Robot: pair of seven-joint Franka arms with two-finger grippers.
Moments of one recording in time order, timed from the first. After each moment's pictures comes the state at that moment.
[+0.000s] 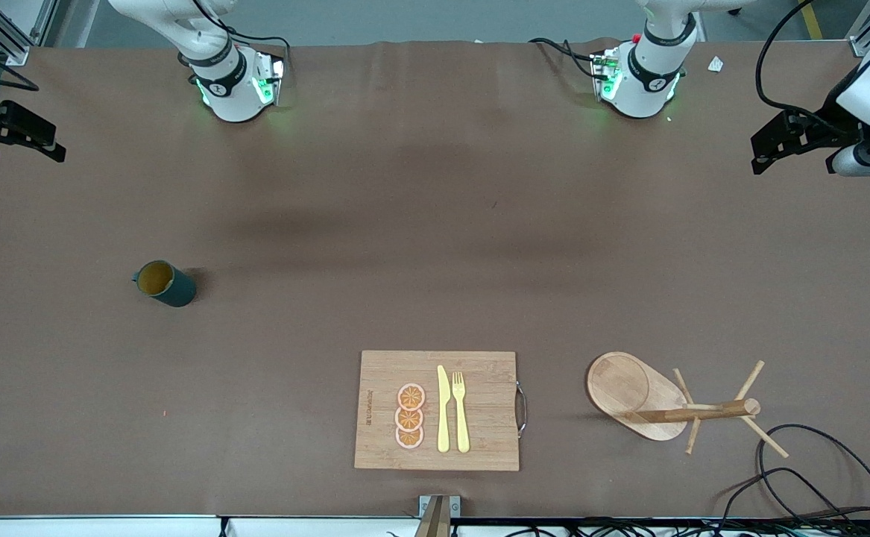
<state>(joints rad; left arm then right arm) 0.00 -0.03 -0.16 -1.50 0.04 1.46 -0.11 0.03 -0.06 -0.08 -1.57 0.02 1.40 -0.06</state>
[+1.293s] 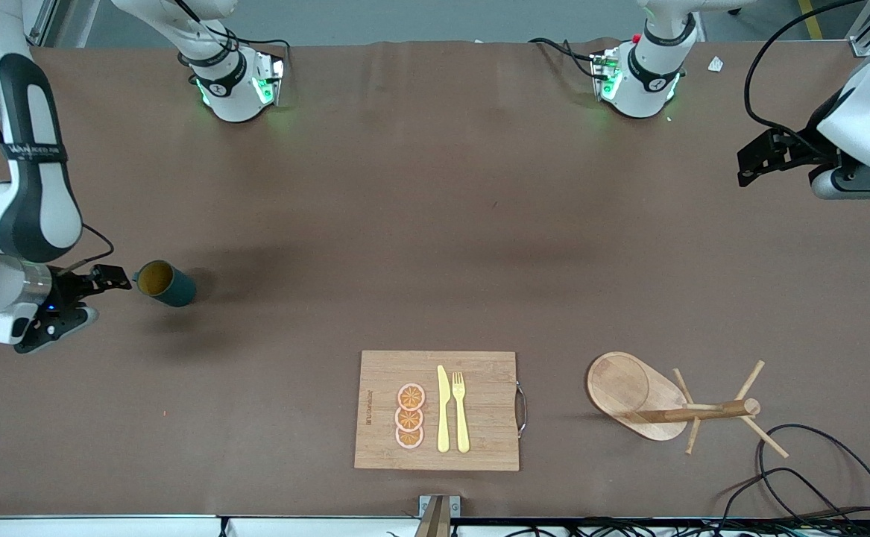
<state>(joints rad) 0.00 0.01 -0.16 -1.50 0.02 1.46 -0.11 -0.10 0.43 -0.09 -1.73 0.02 1.97 -0.71</state>
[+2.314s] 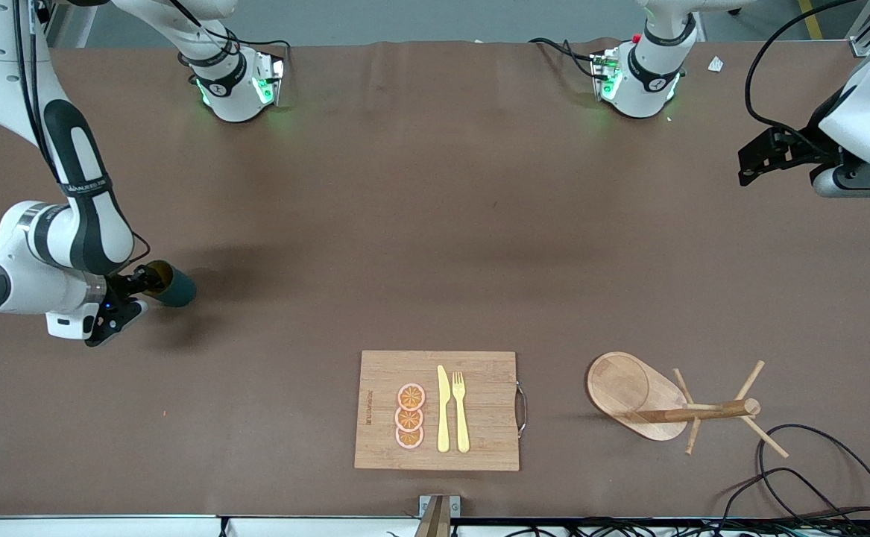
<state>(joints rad) 0.00 0.00 -0.16 -1.50 0.02 1.46 -0.11 -0.10 0.50 -0.08 -1.86 0.03 2.11 -0.84</state>
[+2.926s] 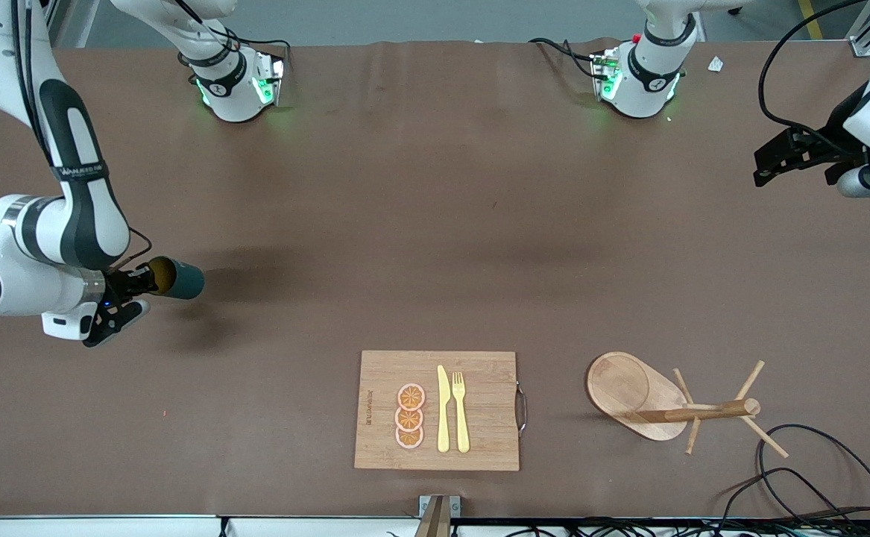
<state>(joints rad) 0.03 0.00 -0.15 -1.49 0.02 1.46 -0.11 -0.03 0.42 -0.07 -1.79 0.03 1.91 -0.68</state>
